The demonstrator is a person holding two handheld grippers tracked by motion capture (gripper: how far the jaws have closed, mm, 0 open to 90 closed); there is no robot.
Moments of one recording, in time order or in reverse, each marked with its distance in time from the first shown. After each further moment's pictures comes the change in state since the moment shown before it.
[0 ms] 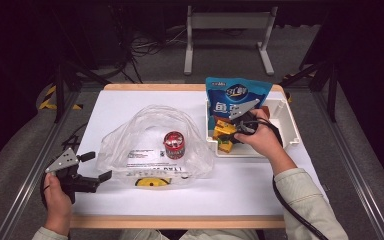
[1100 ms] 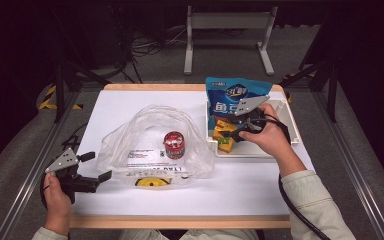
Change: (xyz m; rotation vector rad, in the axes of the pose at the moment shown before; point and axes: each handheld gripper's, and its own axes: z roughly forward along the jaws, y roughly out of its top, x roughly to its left) left arm 0.000 0.000 0.000 0.002 0.000 -0.001; right arm 0.016 0.019 -0.039 -0.098 -0.065 -0.062
